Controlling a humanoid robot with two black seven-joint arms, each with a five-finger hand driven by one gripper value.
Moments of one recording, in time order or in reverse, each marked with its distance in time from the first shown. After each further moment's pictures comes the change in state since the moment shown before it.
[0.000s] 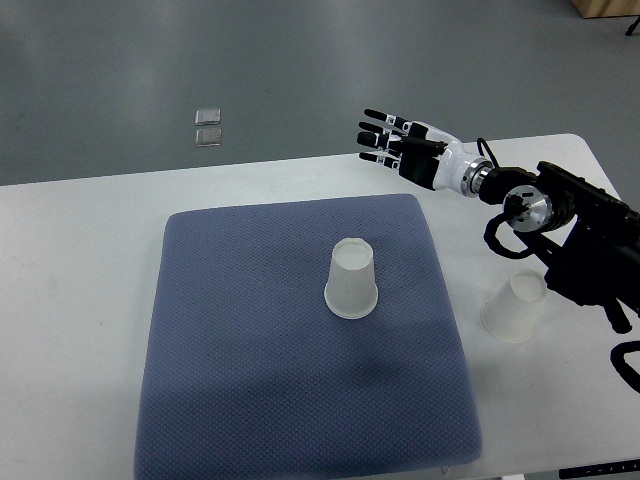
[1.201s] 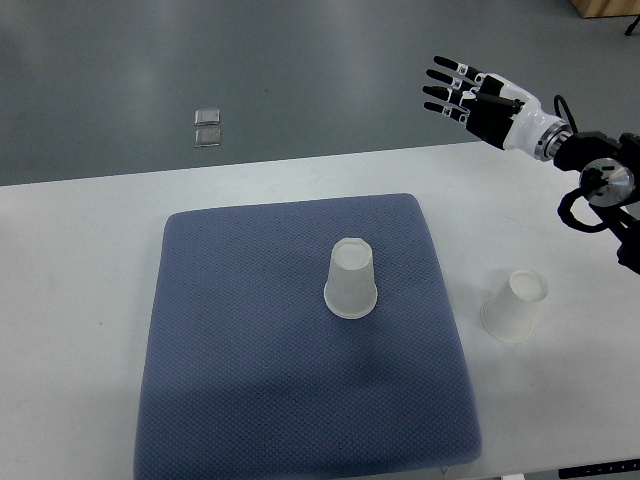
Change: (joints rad) left arm -0.002 0.000 0.000 0.003 0.000 0.000 0.000; right arm 0.035 -0.210 -0.007 0.009 -0.030 0.124 0.103
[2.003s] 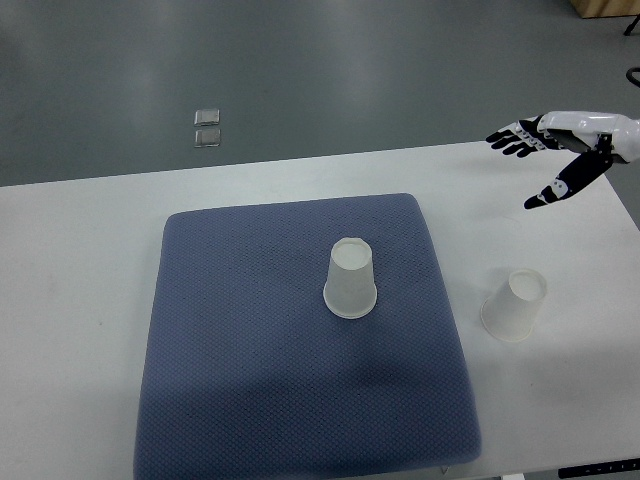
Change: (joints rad) left arm 0.000 0.000 0.000 0.000 0.000 0.000 0.000; right arm -0.111 -0.524 -0.014 0.548 -1.100 0.144 0.145
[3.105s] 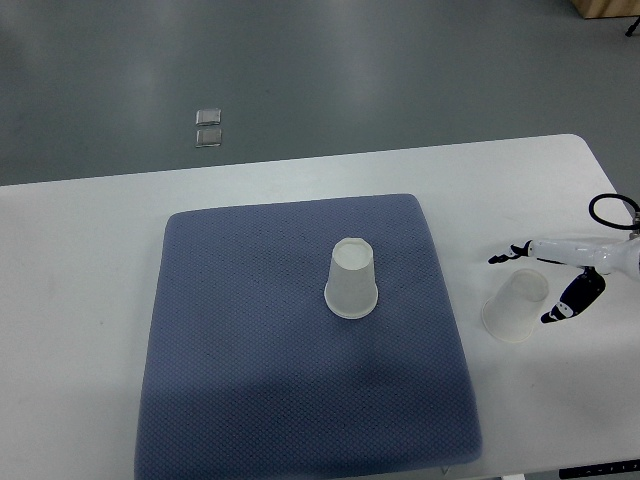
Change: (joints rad) left arm 0.000 0.000 0.000 0.000 0.000 0.000 0.000; right arm -0.159 -0.083 -0.261 0.224 -0.259 -0.398 0.011
